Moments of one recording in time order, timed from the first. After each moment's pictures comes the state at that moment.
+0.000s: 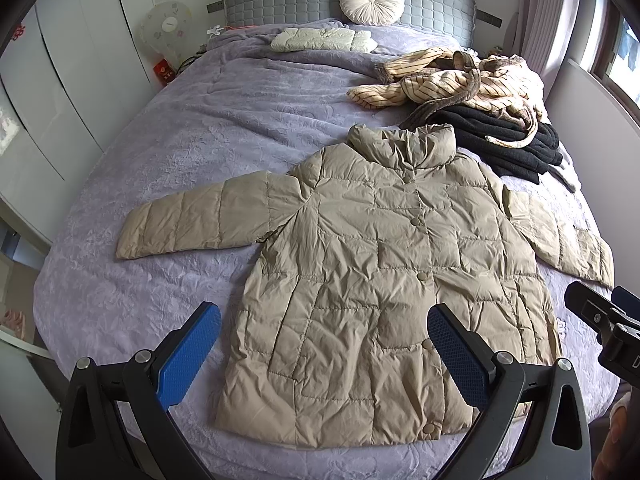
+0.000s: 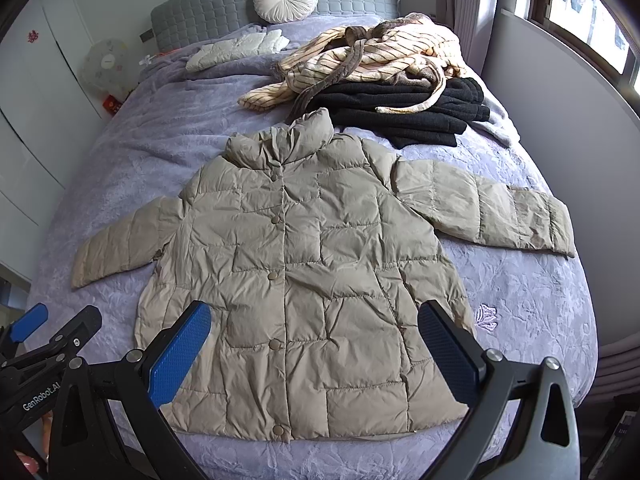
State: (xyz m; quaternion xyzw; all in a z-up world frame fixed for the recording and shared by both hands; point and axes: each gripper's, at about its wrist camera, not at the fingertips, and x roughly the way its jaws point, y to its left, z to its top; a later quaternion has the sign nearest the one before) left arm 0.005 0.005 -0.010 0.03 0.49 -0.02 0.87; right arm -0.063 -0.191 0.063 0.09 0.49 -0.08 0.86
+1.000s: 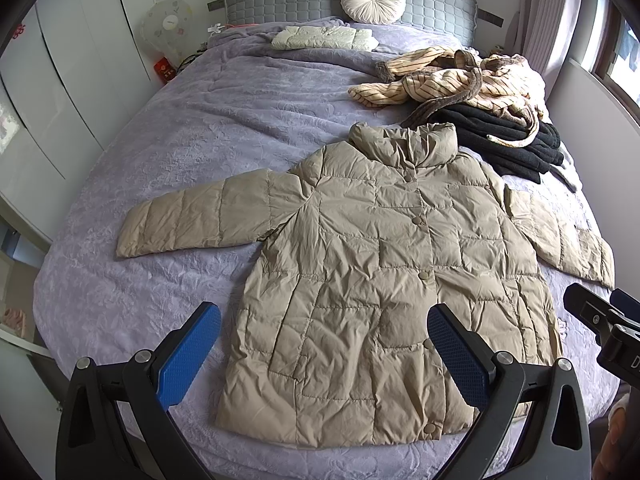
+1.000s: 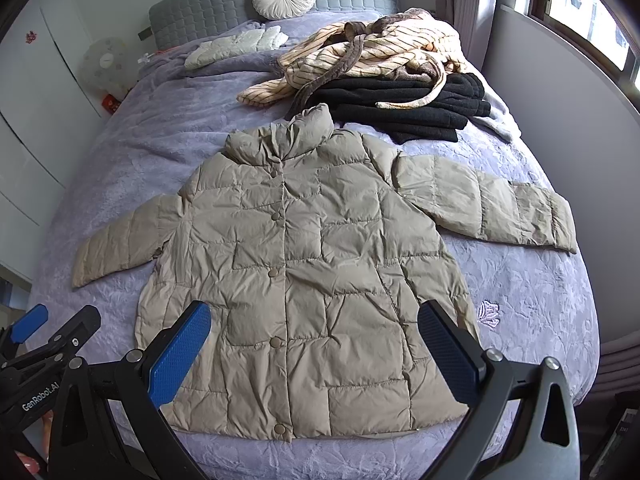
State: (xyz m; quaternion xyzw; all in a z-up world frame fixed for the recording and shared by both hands) left arm 0.008 0.005 -0.010 0.03 0.50 -0.02 0.87; right arm -0.061 -0.191 0.062 0.09 0.50 -0.08 0.86
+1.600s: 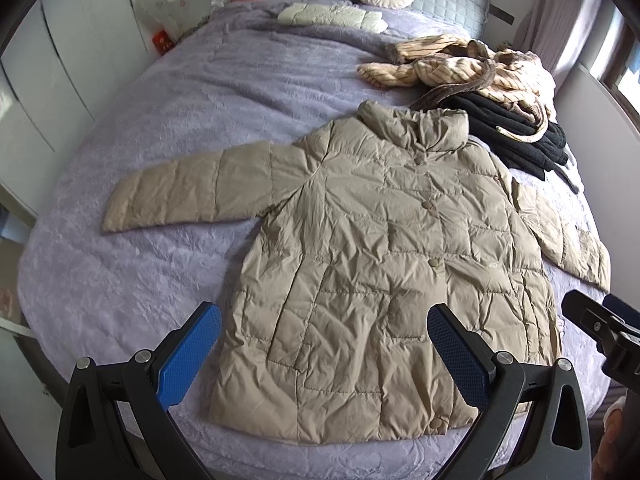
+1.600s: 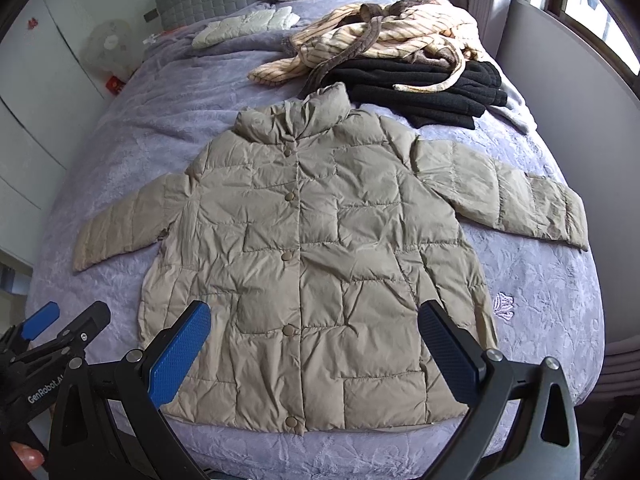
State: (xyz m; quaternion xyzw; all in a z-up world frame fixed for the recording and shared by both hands) left arm 0.011 0.033 -0.036 -0.01 0.53 -0.03 0.85; right arm -0.052 -0.163 0.040 0.09 0.53 -0.05 0.84
